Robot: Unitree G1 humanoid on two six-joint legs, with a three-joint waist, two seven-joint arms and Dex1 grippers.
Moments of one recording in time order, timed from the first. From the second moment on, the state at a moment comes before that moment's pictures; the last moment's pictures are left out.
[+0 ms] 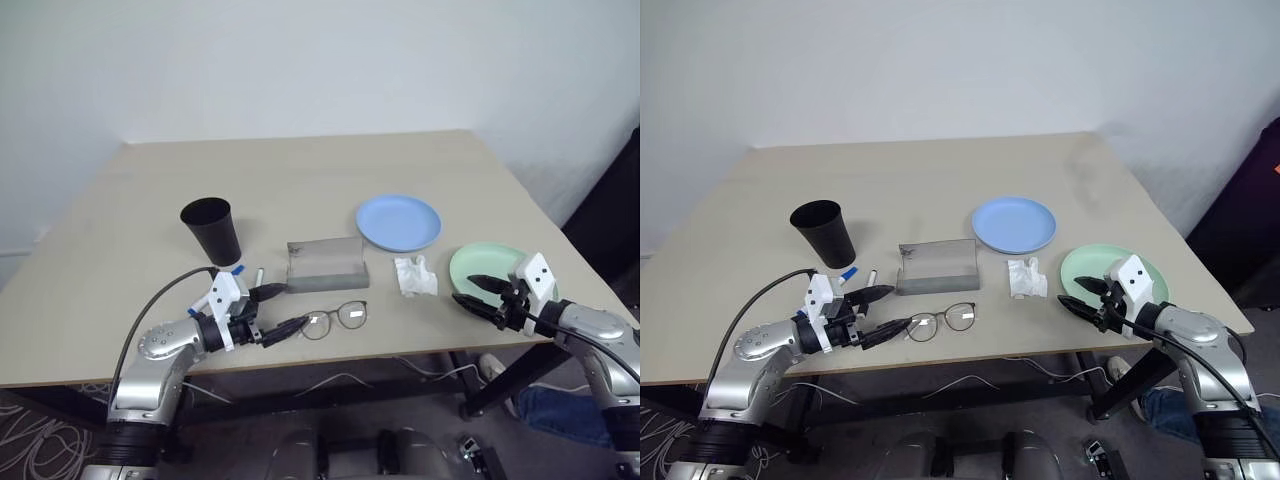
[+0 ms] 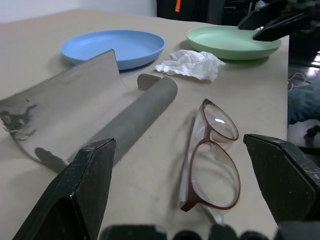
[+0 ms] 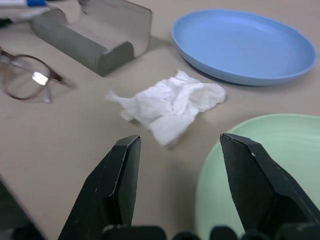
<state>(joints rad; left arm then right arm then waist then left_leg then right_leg) -0.08 0.52 0.02 0.00 -0.40 0.19 -1.03 -0.14 -0.67 -0.09 0.01 0.30 0.30 0.85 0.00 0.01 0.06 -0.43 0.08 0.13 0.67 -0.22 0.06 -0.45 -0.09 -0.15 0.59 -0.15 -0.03</state>
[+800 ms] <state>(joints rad) -0.09 0.45 -0.02 -0.04 -0.40 0.22 -0.98 -0.20 -0.59 0.02 -0.06 0.16 0.61 0.59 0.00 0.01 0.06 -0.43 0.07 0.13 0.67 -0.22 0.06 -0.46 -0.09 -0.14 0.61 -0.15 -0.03</state>
